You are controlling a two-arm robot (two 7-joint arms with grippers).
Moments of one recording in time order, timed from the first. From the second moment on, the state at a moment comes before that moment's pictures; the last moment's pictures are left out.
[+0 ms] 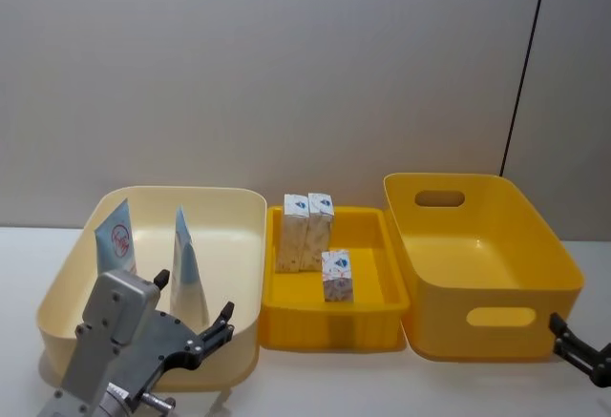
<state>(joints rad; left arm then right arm) -0.24 0.38 0.45 -1.63 -0.20 0.01 -0.01 -0.12 0.57 0.03 -1.78 0.31 -0.04 0.20</state>
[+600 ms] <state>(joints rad) -0.24 0.38 0.45 -1.63 -0.20 0.01 -0.01 -0.11 0.51 0.00 -1.91 0.46 0.22 0.21</state>
